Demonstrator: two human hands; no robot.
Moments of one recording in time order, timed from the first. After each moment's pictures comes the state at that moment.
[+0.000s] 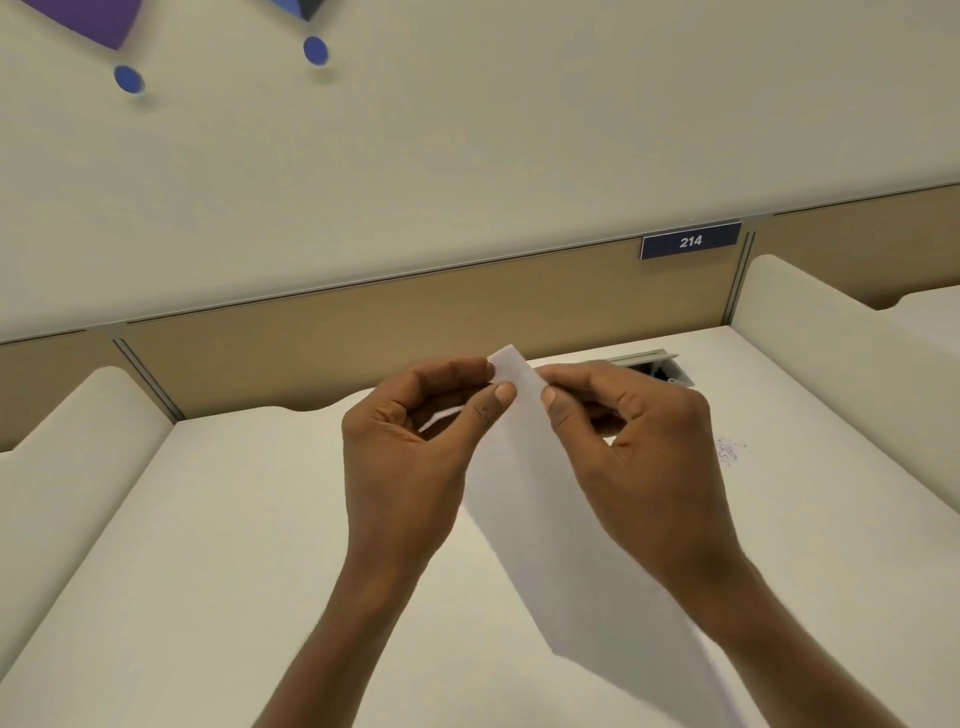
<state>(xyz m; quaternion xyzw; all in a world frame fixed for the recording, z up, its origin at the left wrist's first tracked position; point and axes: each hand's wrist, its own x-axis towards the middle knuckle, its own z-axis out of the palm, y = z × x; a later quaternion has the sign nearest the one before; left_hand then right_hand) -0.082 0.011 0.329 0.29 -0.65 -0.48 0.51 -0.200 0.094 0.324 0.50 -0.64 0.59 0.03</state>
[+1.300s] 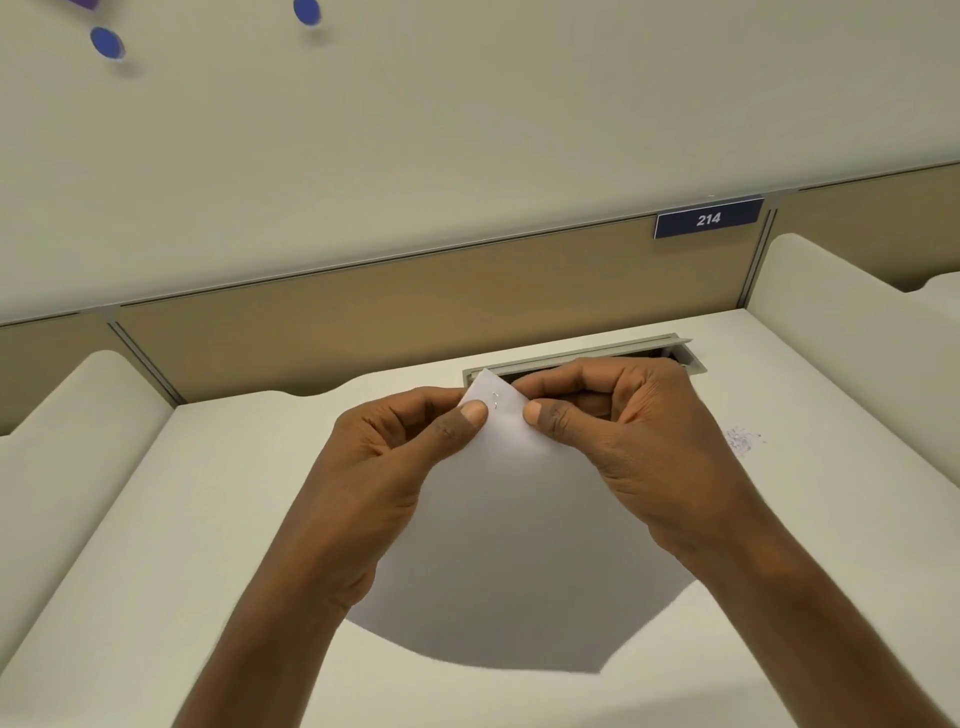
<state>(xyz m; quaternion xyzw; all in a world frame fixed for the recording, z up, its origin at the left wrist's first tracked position) -0.060 -0.007 0.336 0.35 -0.67 -0.59 0.29 -0.223 0.076 0.321 0.43 -0.58 0.62 -0.30</state>
